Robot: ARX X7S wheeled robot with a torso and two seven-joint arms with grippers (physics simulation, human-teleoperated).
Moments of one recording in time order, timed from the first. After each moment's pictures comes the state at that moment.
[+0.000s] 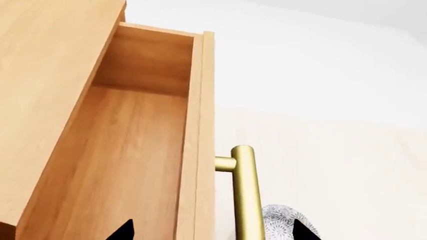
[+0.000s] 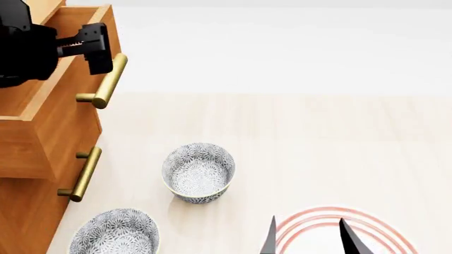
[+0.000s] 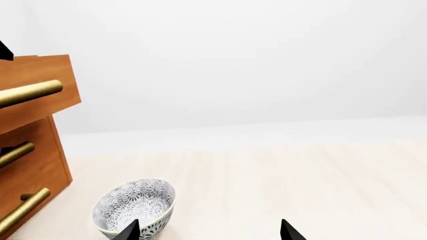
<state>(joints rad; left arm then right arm) -1.73 -0.09 -0.09 -1.31 -0.04 -1.01 0.08 0.00 0.40 -0.20 -0.57 0.50 0.38 0.39</state>
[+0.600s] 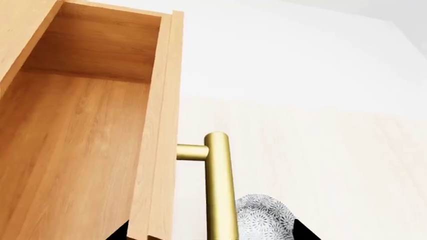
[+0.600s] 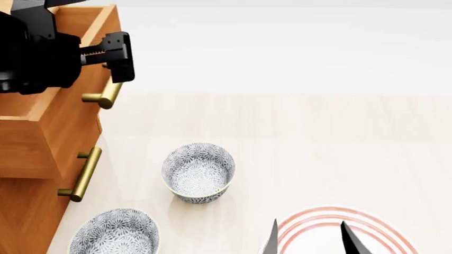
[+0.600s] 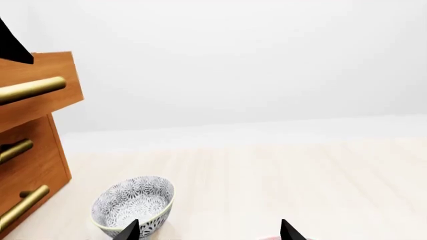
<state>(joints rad) -1.71 -0.04 -0.13 -1.30 -0.01 -1.01 0.08 -0.01 0.41 -0.20 -0.56 0.51 0.36 0.39</state>
